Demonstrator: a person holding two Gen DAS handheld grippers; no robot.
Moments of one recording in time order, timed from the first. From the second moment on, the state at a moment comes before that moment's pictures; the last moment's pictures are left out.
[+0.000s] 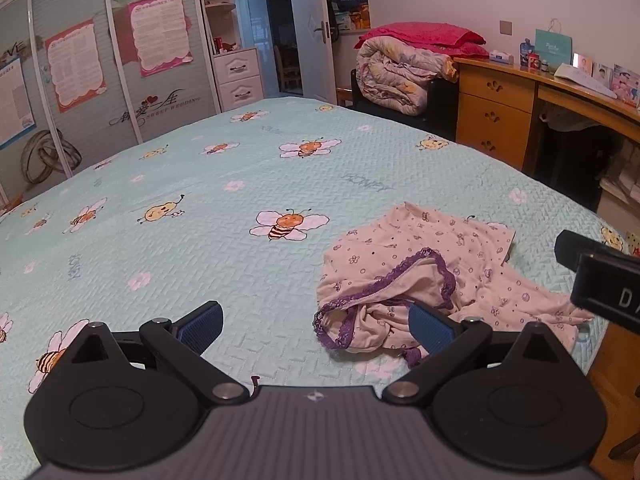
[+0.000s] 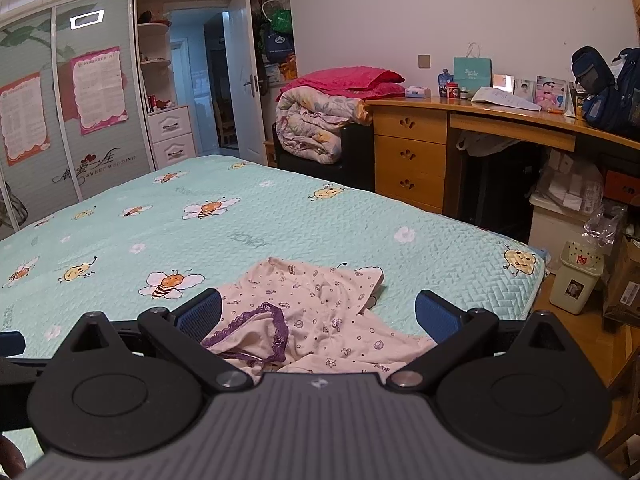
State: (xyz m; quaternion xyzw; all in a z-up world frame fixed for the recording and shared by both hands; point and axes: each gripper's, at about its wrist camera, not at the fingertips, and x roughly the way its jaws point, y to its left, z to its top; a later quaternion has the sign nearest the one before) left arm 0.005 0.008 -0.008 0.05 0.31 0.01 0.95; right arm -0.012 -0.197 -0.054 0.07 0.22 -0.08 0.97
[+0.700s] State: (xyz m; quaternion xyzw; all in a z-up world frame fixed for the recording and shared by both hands) left arm 0.007 0.007 -0.019 0.05 0.33 0.00 0.94; right arm -0.014 -0.200 -0.067 0.09 0.25 -0.08 0.96
